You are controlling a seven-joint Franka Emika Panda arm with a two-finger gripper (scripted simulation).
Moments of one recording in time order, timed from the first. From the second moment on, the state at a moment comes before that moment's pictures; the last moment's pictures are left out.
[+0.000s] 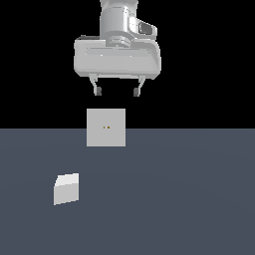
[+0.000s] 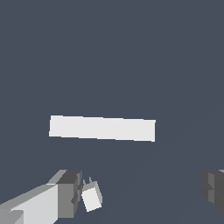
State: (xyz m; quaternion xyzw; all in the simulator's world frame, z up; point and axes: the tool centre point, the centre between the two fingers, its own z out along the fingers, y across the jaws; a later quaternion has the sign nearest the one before) arm 0.010 0.025 0.186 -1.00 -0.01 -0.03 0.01
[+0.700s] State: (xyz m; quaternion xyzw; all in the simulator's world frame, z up) arm -0.012 0.040 0.163 -1.00 -0.04 -0.03 0.01
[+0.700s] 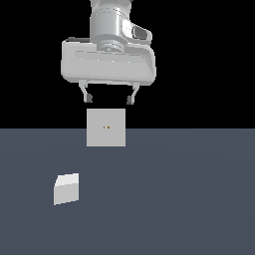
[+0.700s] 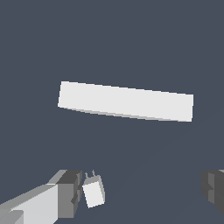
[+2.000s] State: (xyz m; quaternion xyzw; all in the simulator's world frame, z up) arm -0.112 0.089 0.062 -0.98 -0.19 -0.02 0.01
